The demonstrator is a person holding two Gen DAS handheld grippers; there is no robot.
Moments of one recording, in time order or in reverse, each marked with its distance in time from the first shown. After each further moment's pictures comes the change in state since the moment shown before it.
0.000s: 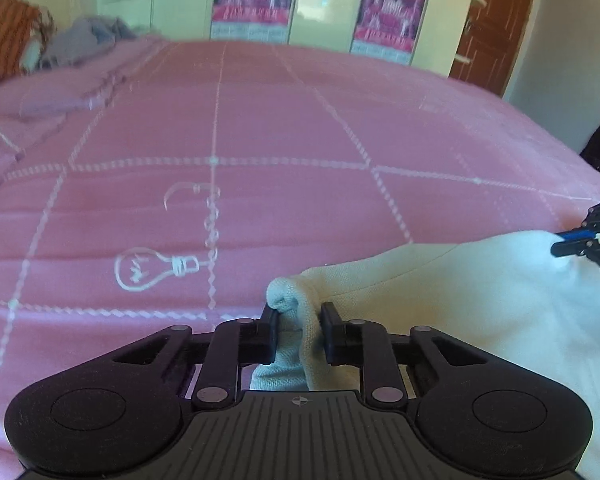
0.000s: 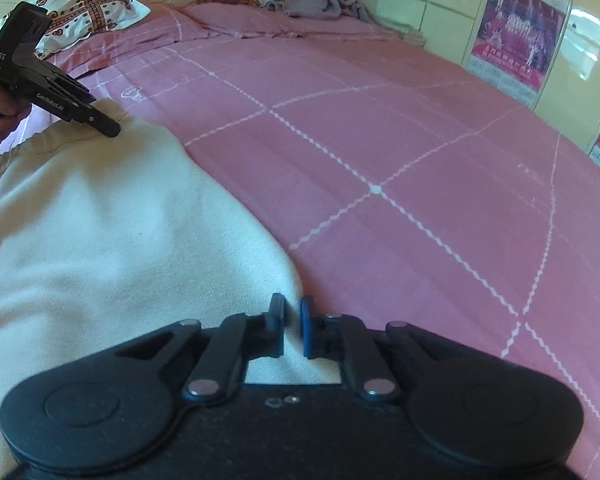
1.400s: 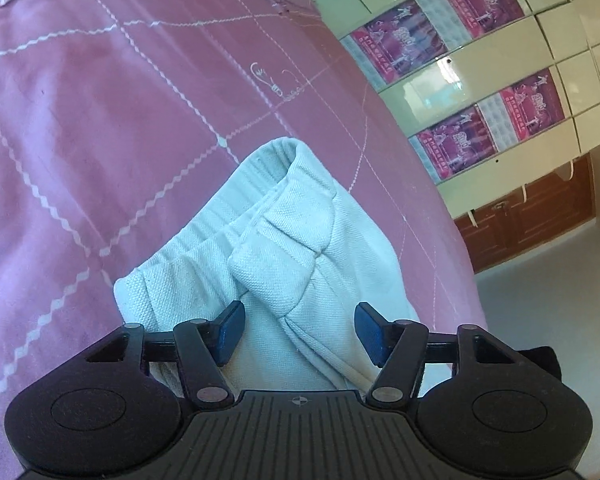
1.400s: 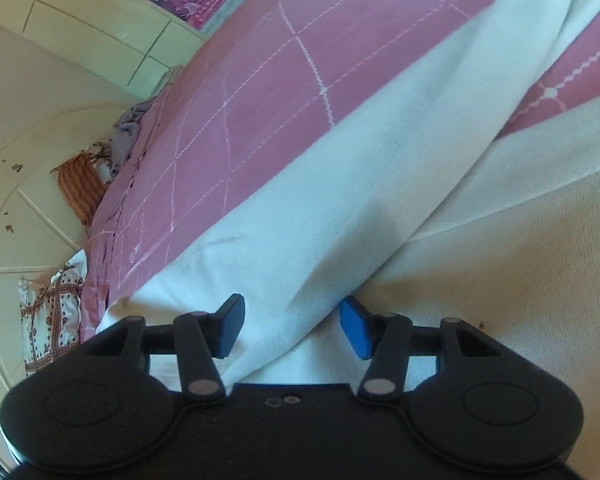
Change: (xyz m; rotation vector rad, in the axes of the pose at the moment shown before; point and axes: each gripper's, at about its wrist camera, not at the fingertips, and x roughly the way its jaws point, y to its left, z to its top) left arm -0.149 -0.023 -0.191 -0.830 -0.050 -0.183; right arm -0.127 0.078 -0.185 1.293 -0.107 0.105
